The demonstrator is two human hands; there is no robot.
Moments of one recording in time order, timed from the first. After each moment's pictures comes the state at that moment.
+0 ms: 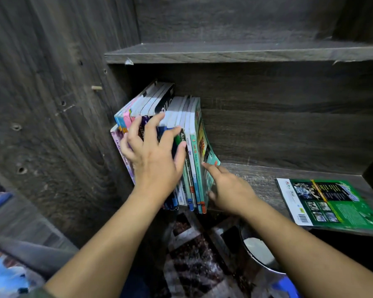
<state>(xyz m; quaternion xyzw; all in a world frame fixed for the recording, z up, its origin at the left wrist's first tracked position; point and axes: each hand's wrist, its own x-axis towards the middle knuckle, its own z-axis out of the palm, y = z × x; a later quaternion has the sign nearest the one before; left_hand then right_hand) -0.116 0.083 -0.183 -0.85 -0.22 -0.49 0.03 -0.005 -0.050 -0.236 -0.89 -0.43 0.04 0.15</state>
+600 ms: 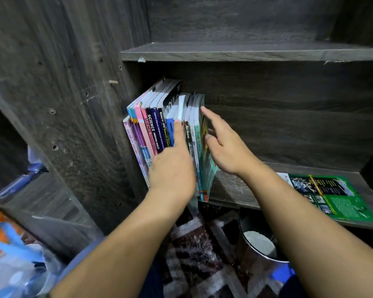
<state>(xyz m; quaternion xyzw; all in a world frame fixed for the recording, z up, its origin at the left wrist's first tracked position) -0.148 0.017 -0.150 -0.91 -0.37 -0.19 -0.05 -0.014 -0.043 -0.163 -0.75 -0.50 0.01 0.44</state>
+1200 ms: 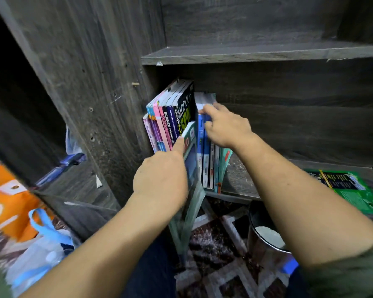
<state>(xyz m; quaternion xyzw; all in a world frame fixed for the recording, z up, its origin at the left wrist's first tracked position) -0.218 0.006 -0.120 -0.92 -0.37 -0.10 0.03 -0.016 -0.015 -0.129 -0.87 -0.45 -0.06 0.20</state>
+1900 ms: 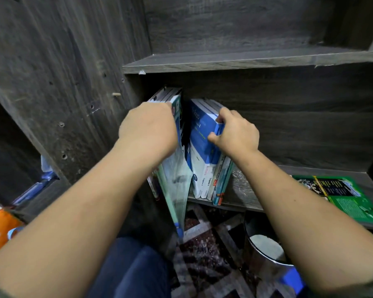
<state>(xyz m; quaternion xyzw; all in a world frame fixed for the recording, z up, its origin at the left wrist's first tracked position) -0.156 0.037 -0.054 -0.92 -0.34 -0.17 0.10 0.013 -0.038 -0.148 -0.88 -0.34 -0.19 0.28</state>
